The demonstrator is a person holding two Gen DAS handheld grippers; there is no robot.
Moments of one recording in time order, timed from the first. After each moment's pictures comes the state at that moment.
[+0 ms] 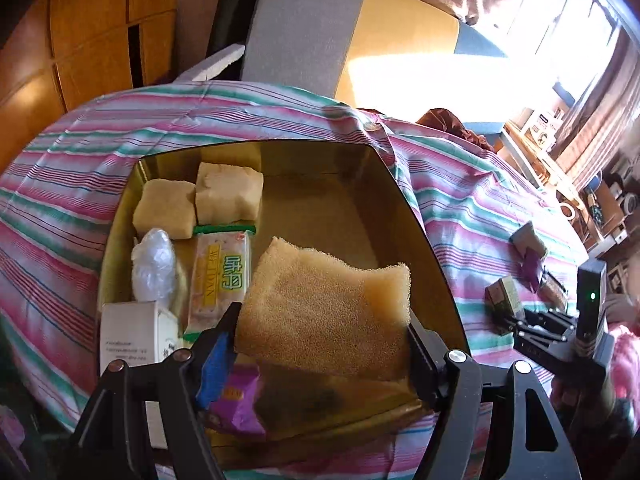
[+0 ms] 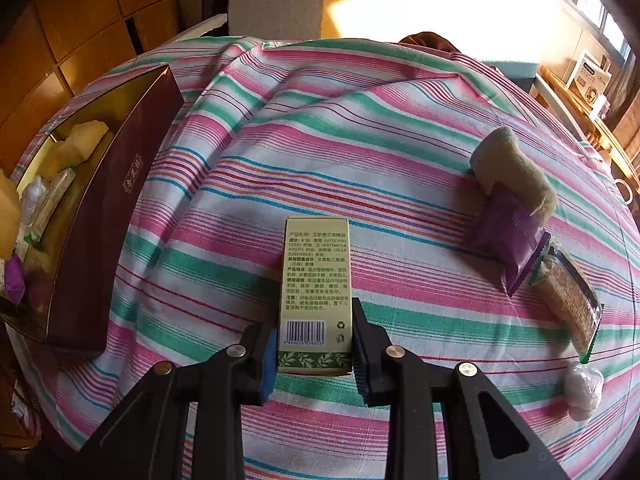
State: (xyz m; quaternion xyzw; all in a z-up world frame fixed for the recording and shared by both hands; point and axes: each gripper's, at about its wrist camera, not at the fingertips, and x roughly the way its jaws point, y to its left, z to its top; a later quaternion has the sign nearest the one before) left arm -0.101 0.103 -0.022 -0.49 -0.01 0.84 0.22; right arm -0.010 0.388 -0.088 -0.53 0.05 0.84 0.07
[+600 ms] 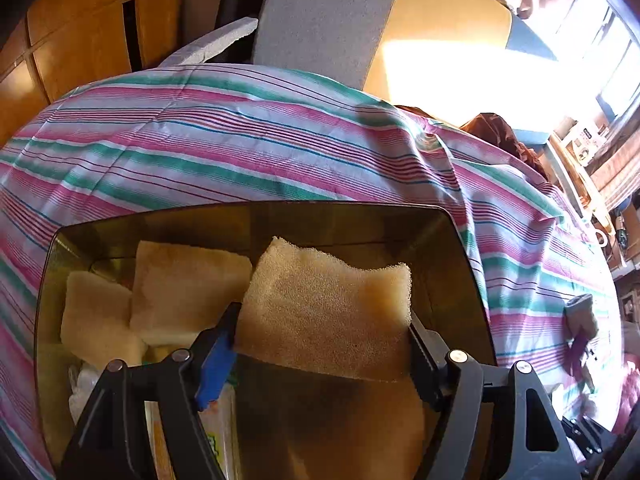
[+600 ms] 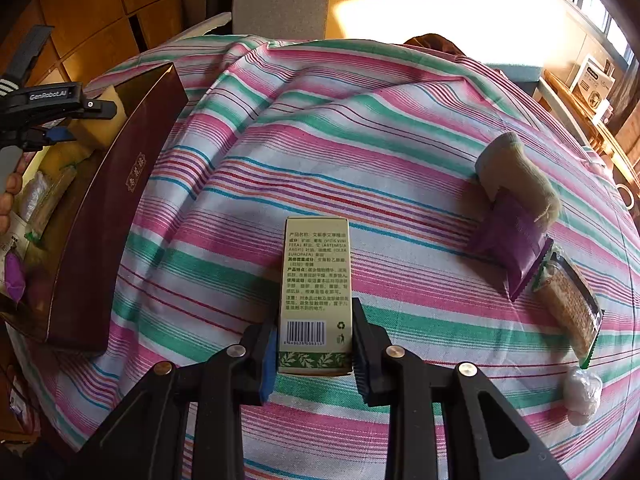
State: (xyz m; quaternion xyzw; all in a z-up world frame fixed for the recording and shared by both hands) left arm -0.235 0.156 -0.071 -0.52 0.00 0.84 0.17; right arm -0.012 0.388 -0.086 -0.53 0.04 0.84 0.07
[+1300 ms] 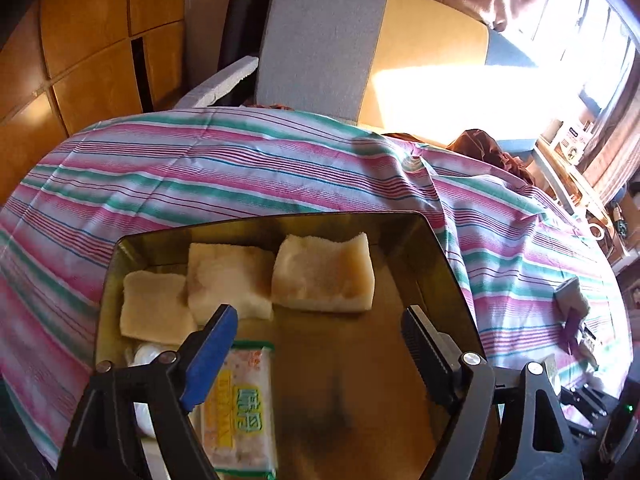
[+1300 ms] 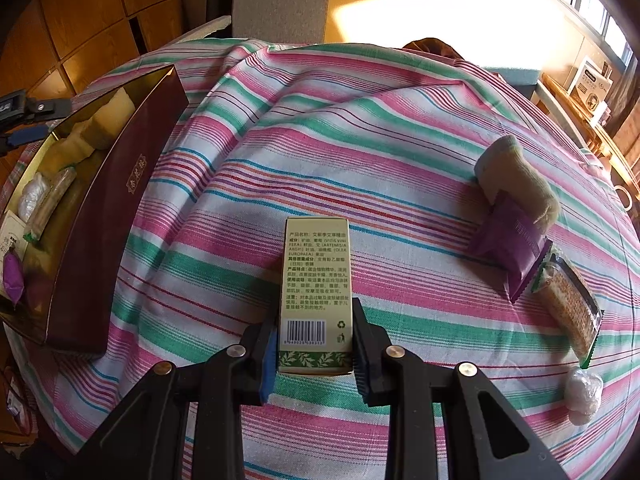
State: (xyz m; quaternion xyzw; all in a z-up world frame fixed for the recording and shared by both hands) left arm -0.176 0.125 -0.022 -0.46 0.01 0.87 0.18; right arm -0.012 0.385 -0.086 -0.52 0.04 0.85 0.07
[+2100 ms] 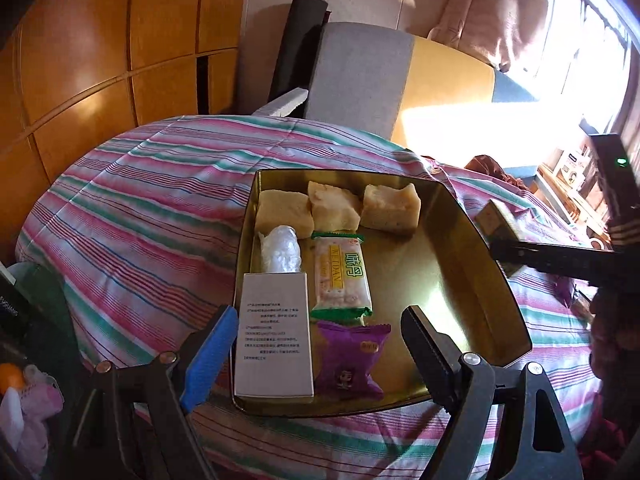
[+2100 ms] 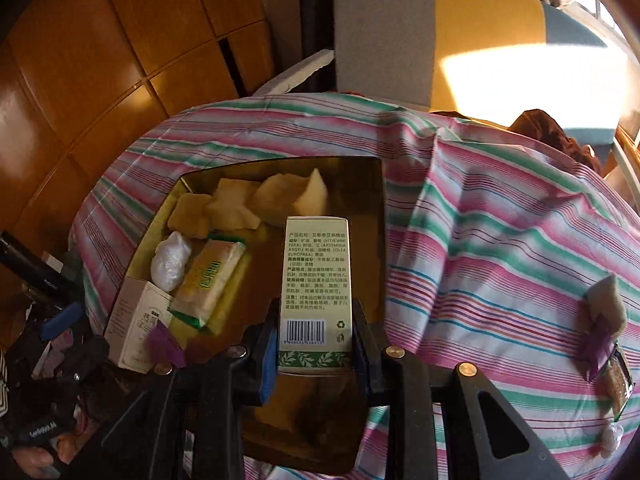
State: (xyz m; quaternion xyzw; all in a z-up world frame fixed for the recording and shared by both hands) left arm -0.043 0.005 -0.015 -0.40 -0.02 0.91 0.14; right arm -0.088 0.233 -0.005 -0.49 0.06 0.87 -0.06
